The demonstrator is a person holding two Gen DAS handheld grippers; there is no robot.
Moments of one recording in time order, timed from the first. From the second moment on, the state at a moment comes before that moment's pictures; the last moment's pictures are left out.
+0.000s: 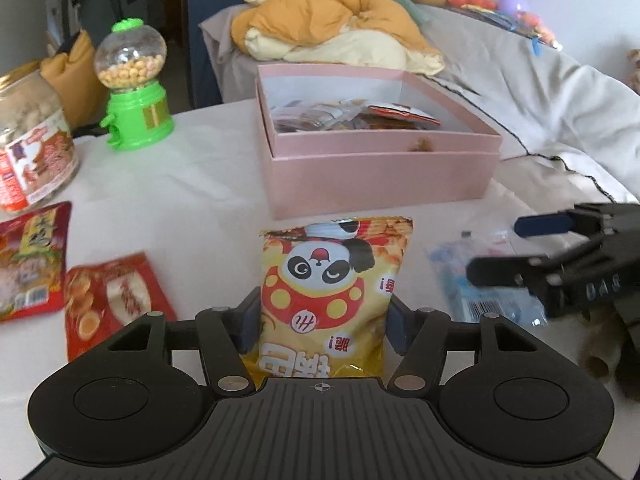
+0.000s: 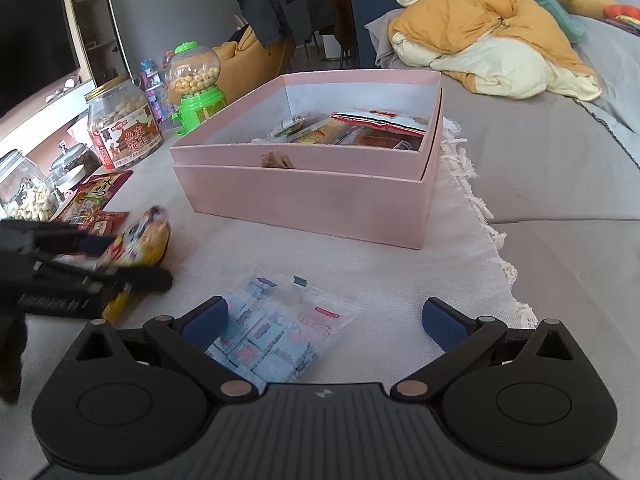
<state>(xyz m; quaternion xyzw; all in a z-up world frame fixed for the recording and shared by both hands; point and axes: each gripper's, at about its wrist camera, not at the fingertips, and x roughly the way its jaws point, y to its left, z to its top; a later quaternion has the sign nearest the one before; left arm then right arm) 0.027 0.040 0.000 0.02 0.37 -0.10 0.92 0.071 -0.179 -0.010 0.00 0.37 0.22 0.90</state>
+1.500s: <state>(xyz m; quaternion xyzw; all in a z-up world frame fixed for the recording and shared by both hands) 0.005 0.041 -0.007 0.00 0.32 -0.08 0.94 0.030 -0.160 0.011 -0.10 0.36 0.25 0.89</state>
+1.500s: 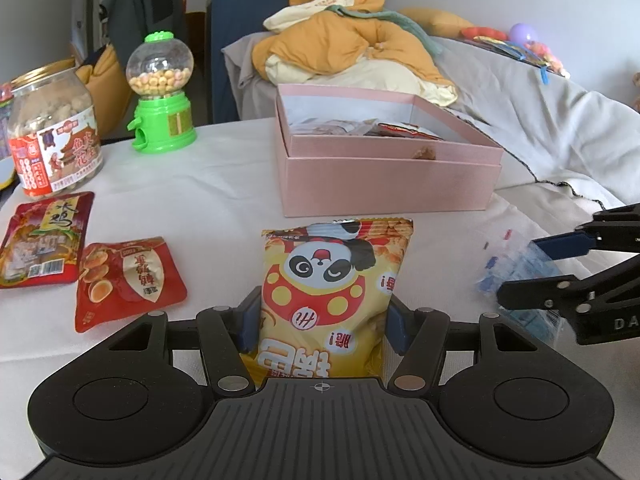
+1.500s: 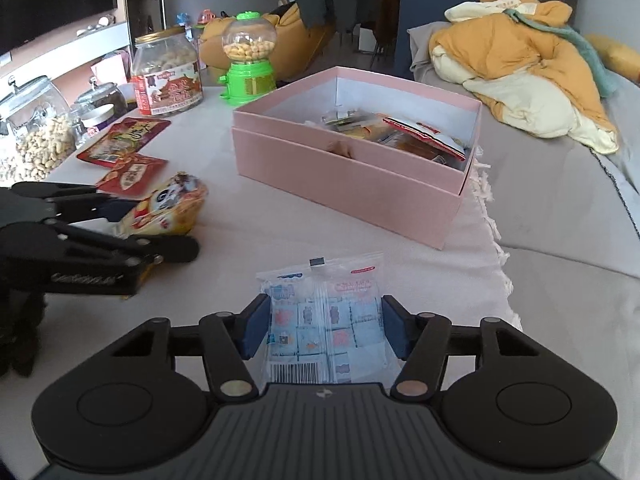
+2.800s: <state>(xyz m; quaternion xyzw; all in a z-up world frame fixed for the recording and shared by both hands) 0.150 0.021 0.064 -0.13 0.27 -0.15 0.94 0.031 -0.169 0.029 -0.05 0.33 0.21 0.92</state>
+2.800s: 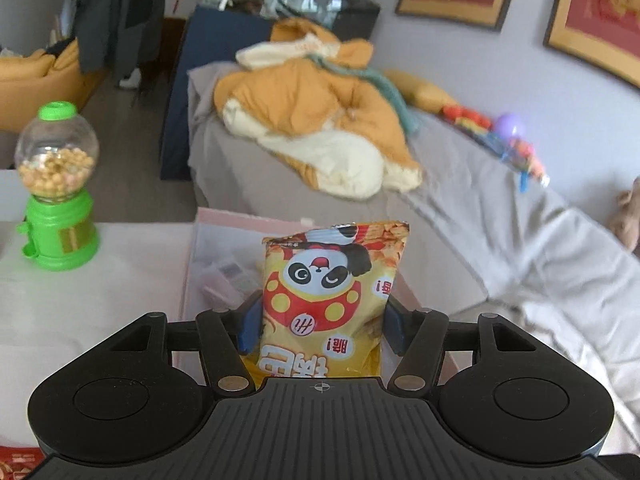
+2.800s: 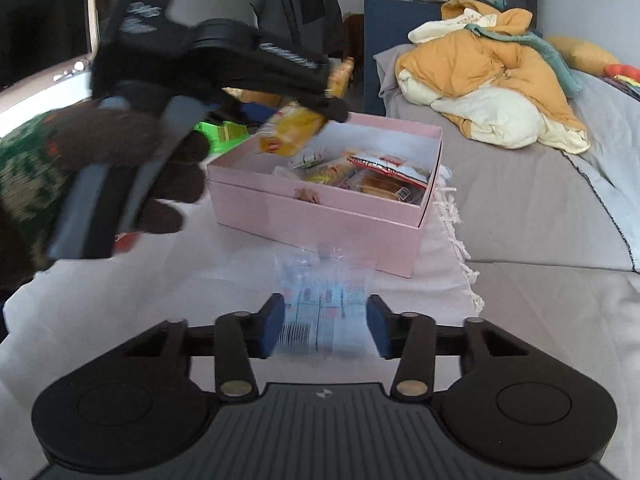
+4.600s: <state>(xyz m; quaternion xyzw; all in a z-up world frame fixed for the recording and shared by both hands) -0.029 0.181 -0.004 -0.18 0.25 0.04 0.95 0.069 -0.094 0.029 -0.09 0.41 0.22 0.88</state>
